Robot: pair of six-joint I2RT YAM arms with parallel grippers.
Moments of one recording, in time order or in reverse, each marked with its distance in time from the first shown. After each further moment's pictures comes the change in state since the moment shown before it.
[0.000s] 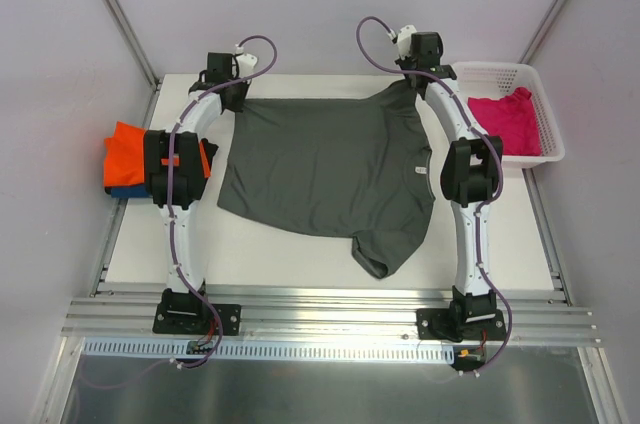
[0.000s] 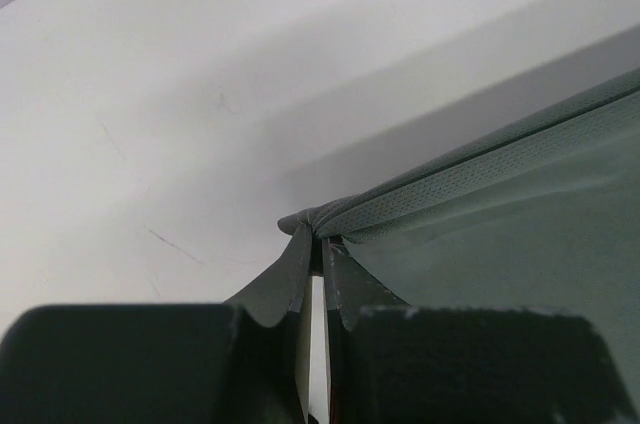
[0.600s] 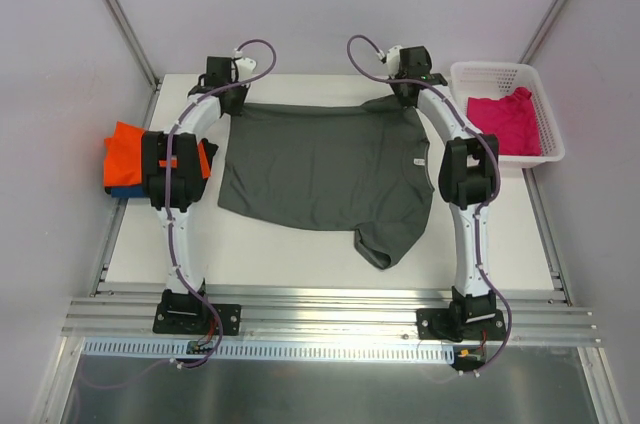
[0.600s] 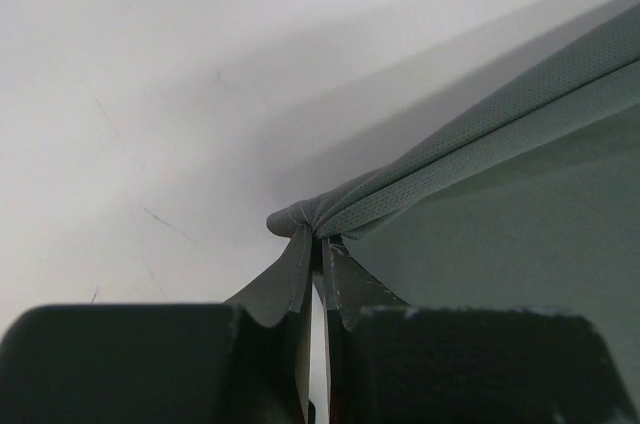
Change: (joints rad) left arm 0.006 -0.007 -0.040 0.023 -0.020 -0.002; right arm 0.029 -0.023 -0.109 -0.047 -0.031 0.016
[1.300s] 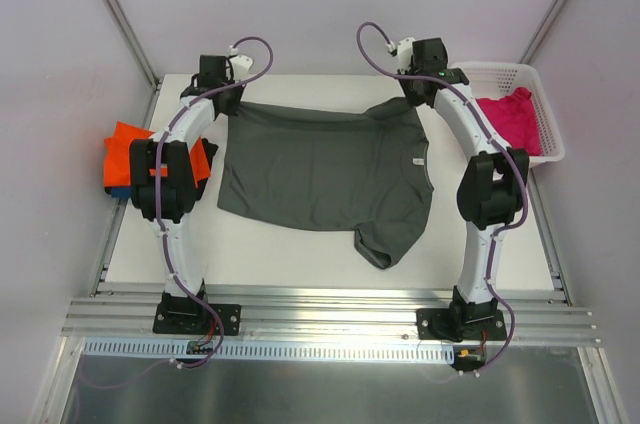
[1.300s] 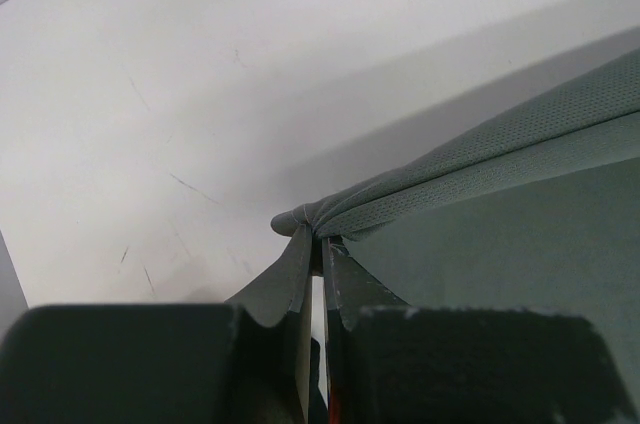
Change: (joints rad) left arm 0.000 -0.159 -0.129 0.003 0.001 0.011; right arm 0.014 -0.322 -0.228 -0.109 -0.058 0.064
